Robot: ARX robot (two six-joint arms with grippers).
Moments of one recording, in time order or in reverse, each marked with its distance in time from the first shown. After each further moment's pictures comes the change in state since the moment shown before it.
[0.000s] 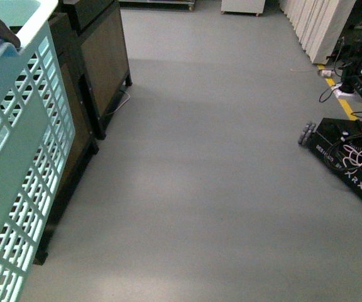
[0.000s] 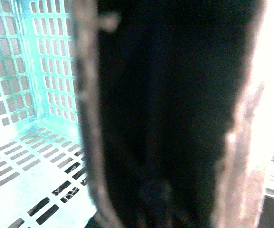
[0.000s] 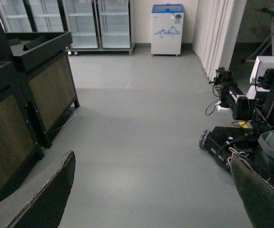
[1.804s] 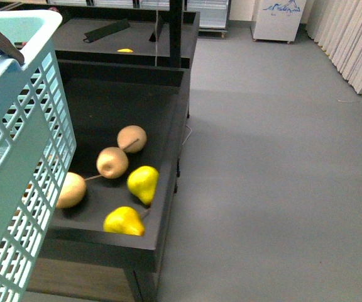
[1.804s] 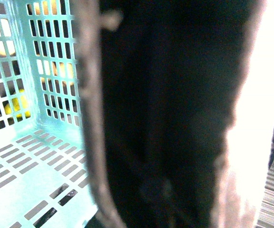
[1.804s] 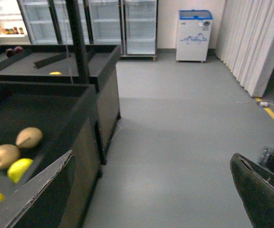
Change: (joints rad) left arm 0.000 -0.002 0.005 -0.001 0.000 -0.003; right arm 0.000 0.000 0.000 0.000 -0.002 0.000
